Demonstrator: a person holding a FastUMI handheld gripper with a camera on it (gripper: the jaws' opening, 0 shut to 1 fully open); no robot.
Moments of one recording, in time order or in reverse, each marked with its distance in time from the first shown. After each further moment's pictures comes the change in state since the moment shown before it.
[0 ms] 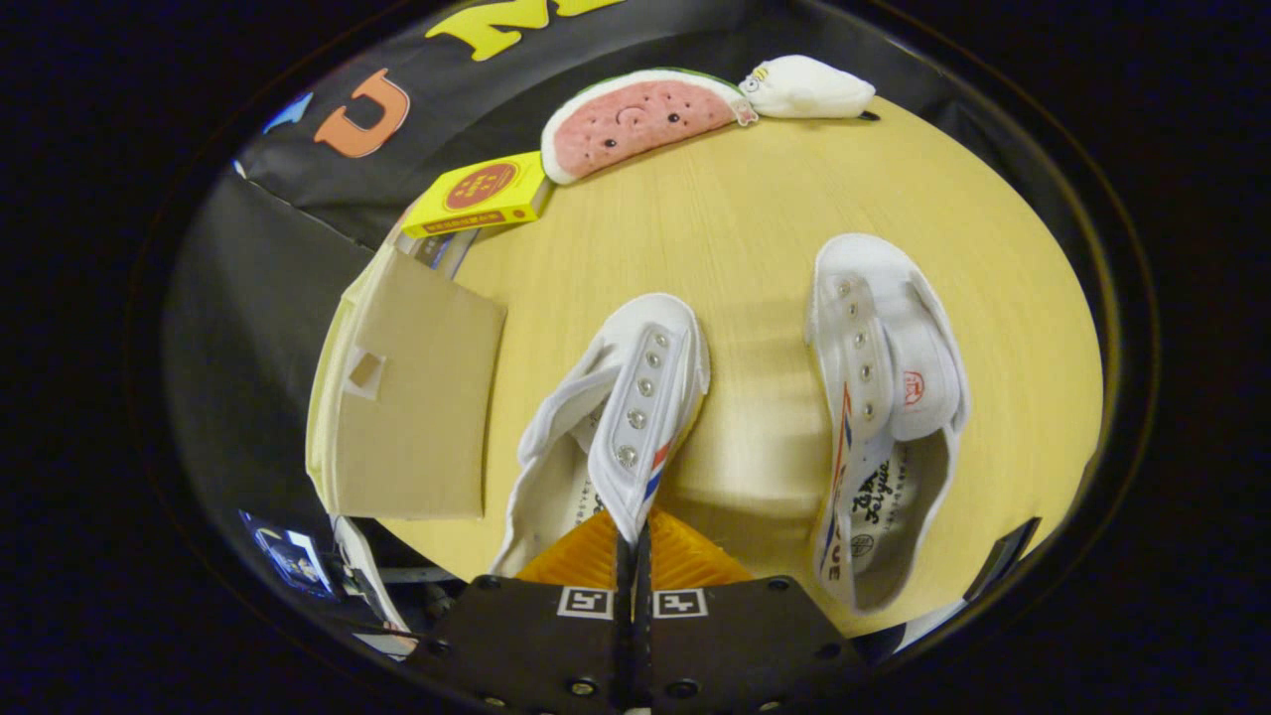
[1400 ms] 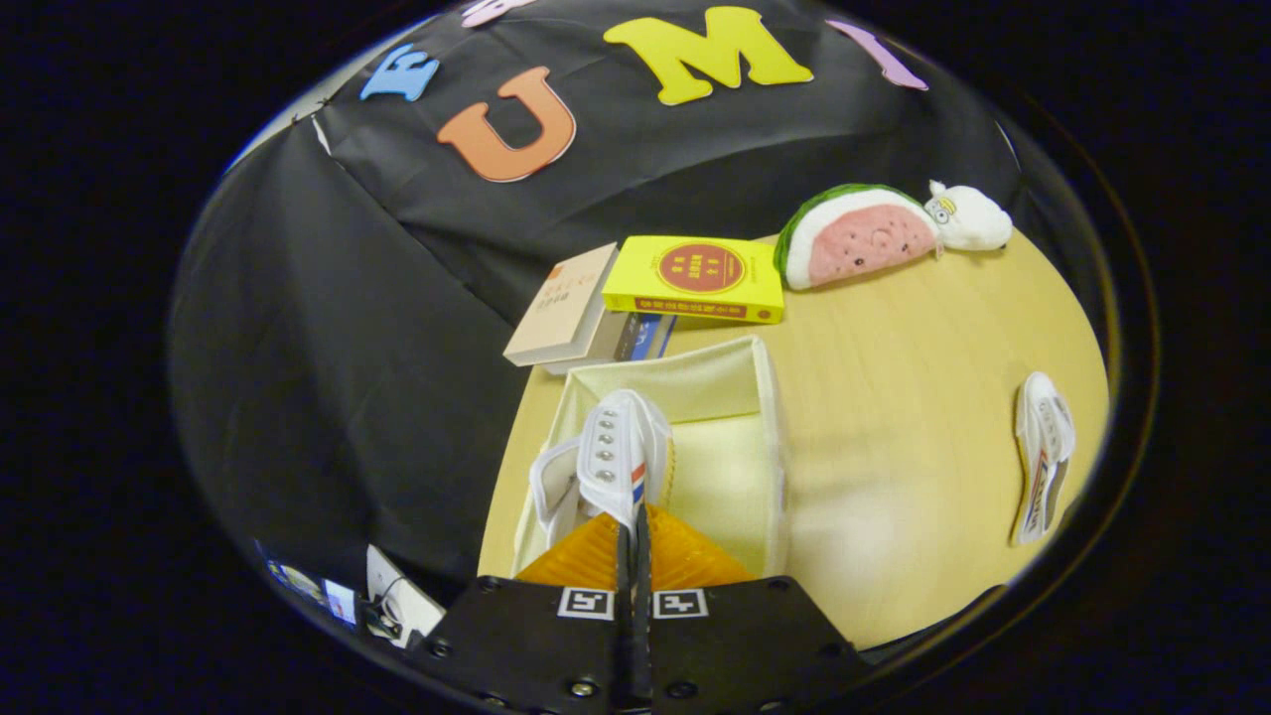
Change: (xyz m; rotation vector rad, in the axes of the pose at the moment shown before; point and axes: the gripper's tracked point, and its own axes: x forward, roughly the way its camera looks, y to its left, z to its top) arm 0.023 0.309 0.048 -0.082 -0.263 0.080
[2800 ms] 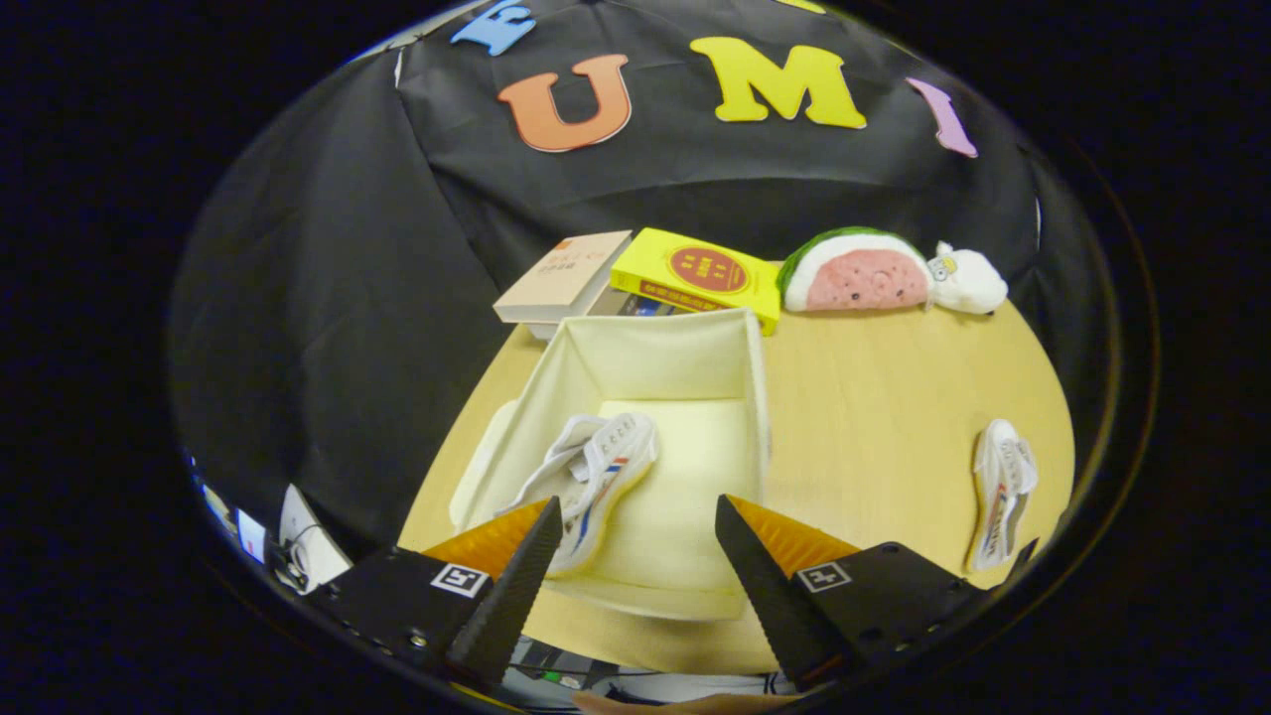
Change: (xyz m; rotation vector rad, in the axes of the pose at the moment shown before) arm -0.038 -0.026 -0.038 -0.276 -0.069 -0.156
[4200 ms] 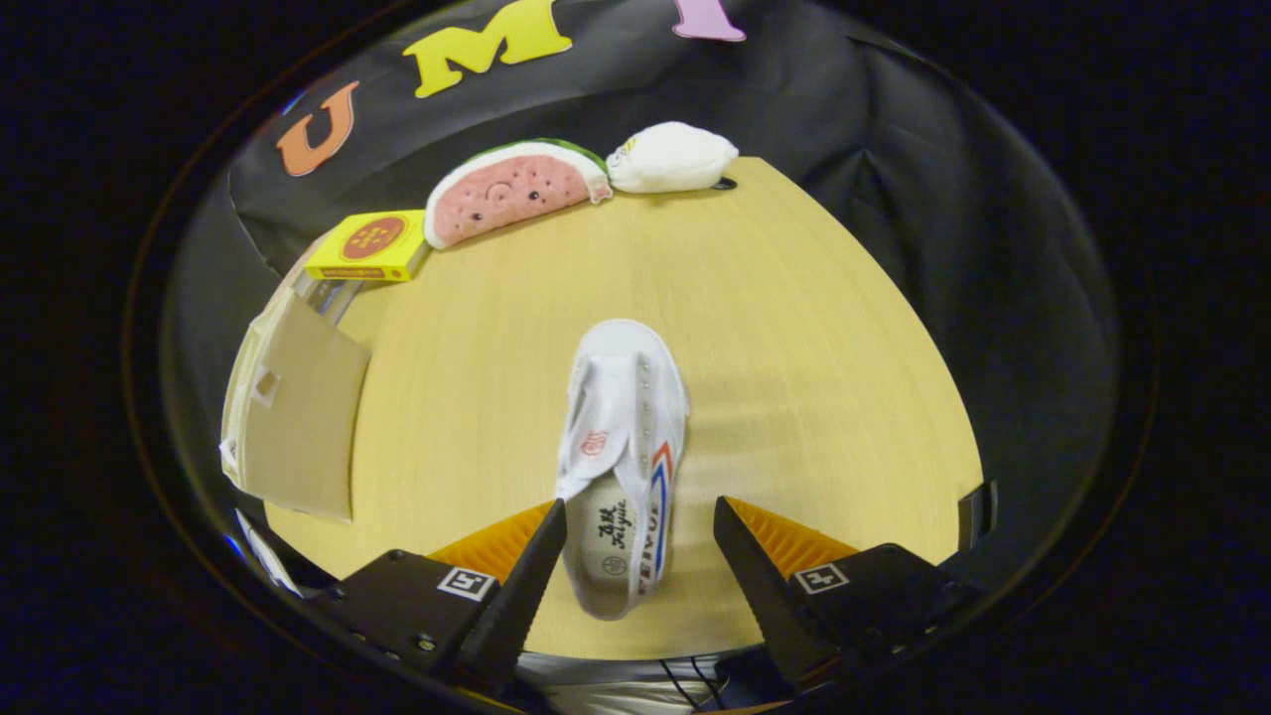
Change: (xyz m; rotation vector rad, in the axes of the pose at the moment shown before) arm -0.021 -0.425 -0.107 0.279 0.235 -0.271
